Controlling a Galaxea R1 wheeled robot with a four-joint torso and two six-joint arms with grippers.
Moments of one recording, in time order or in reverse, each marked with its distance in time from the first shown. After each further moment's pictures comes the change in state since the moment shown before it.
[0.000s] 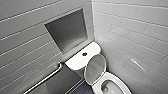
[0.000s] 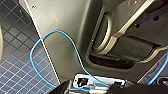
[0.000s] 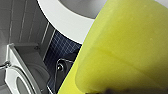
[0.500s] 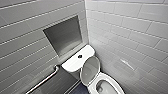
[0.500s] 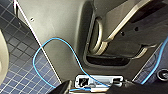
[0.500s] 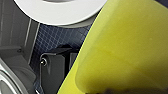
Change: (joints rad) left arm -0.017 -0.006 -0.003 0.000 0.000 0.000; right arm -0.107 0.028 -0.143 0.000 0.032 -0.001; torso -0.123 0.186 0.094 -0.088
